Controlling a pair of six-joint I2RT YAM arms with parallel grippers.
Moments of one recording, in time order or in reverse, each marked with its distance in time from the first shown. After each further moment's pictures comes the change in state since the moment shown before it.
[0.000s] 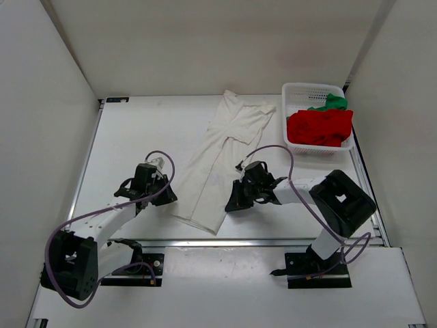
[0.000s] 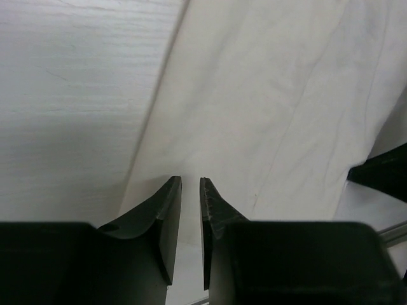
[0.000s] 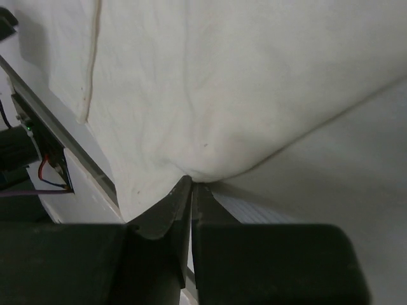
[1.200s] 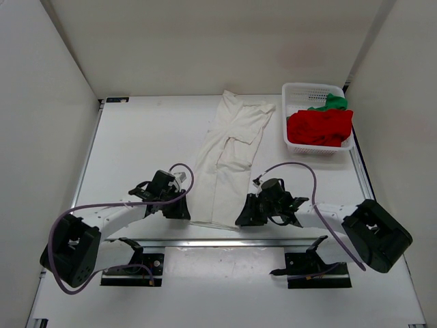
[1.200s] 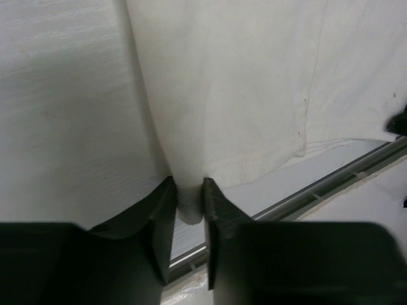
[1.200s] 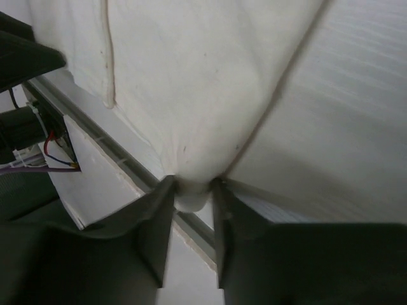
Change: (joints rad) left arm -0.227 0.104 0.007 -0.075 0.116 0.028; right arm 0.019 -0.360 -0.312 0.019 0.044 0.177
